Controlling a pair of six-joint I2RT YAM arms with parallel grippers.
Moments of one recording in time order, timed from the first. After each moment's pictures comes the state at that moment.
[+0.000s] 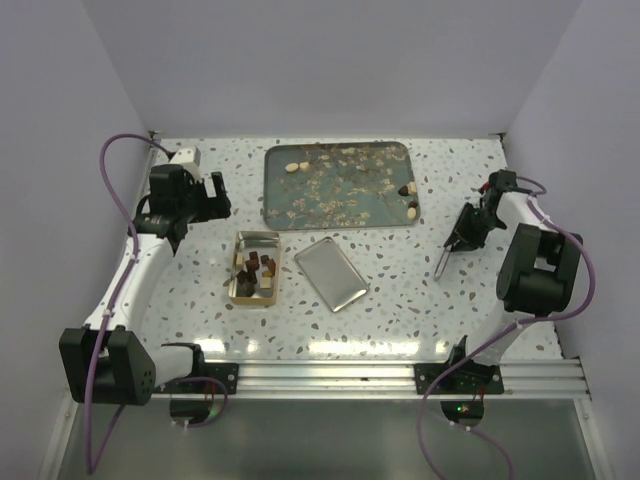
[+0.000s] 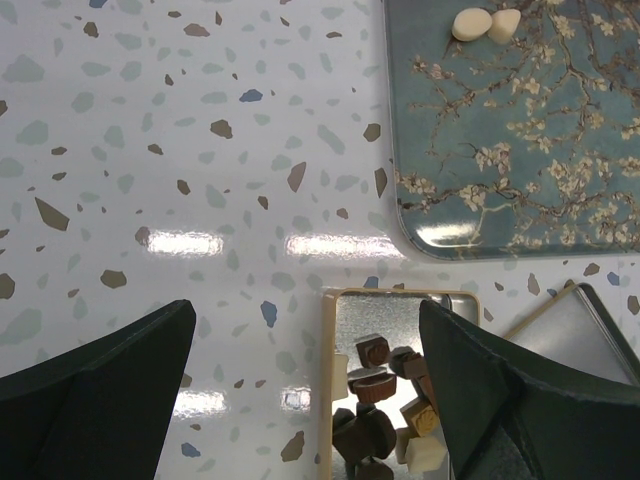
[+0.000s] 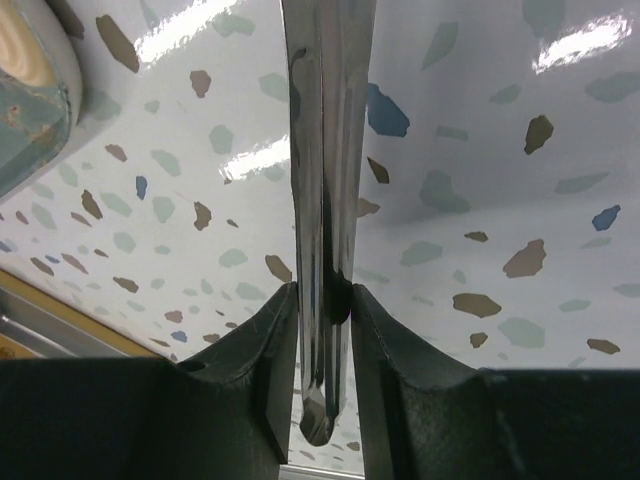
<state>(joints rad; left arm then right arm) -0.03 1.22 1.00 -0.38 0.05 -0.18 -0.25 1.75 1.20 -0.78 -0.25 0.30</state>
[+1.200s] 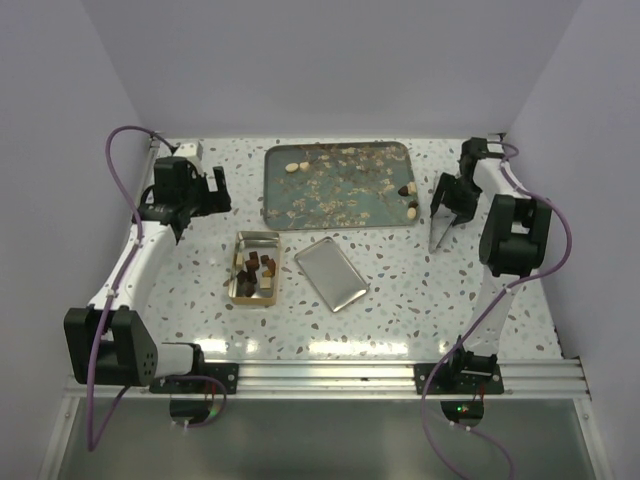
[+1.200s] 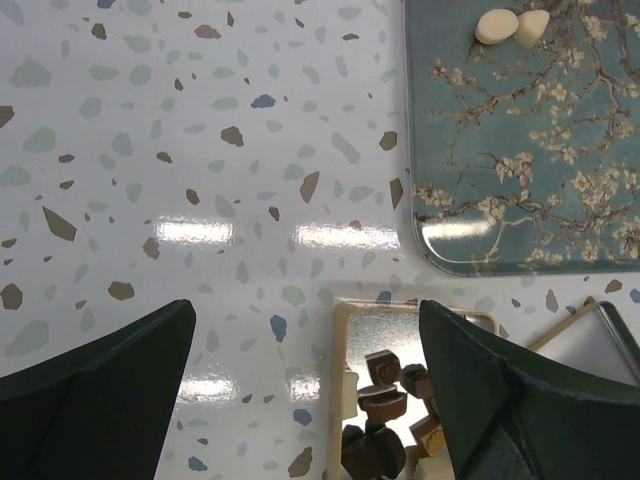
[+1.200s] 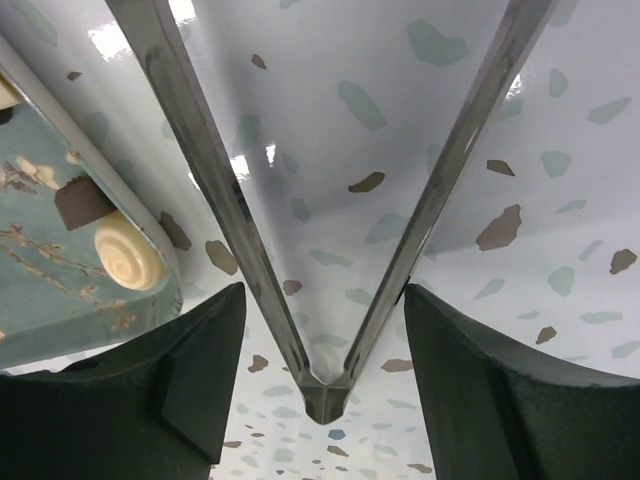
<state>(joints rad) -0.03 1.31 1.05 -0.38 0.02 -0.17 -0.11 2.12 1.68 -0.88 -0.06 0.29</state>
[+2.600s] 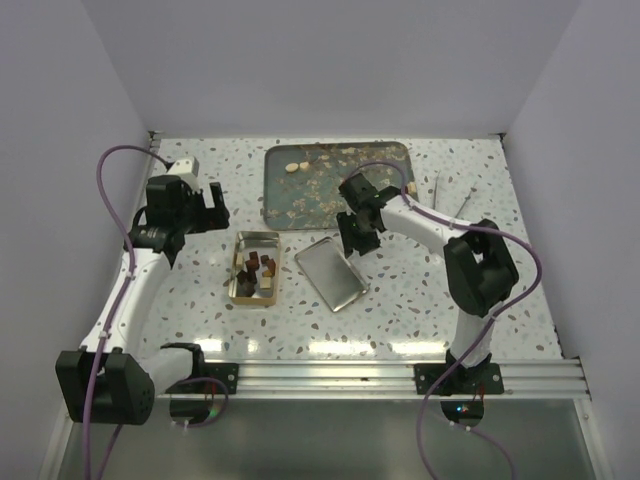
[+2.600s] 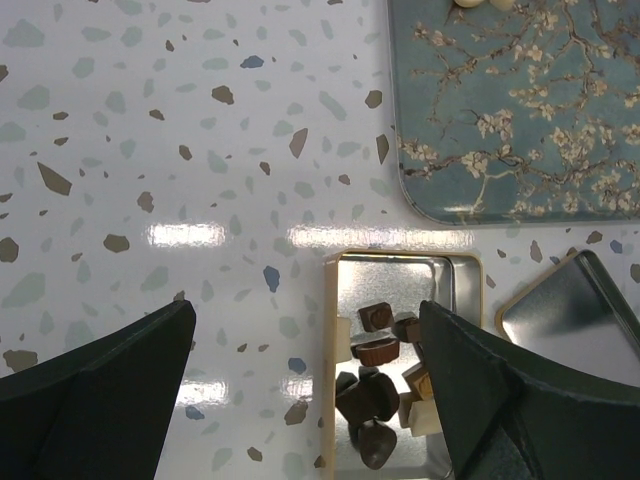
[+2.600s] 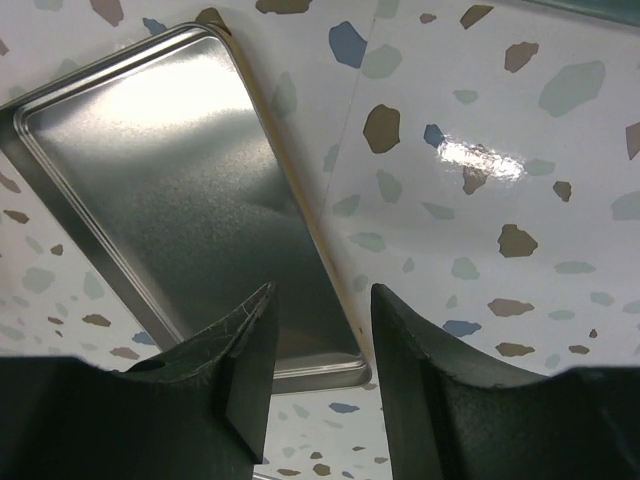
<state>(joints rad) -0.03 1.12 0.94 -0.43 0.05 -0.17 0.60 1.86 1.39 -0.75 -0.01 0.39</state>
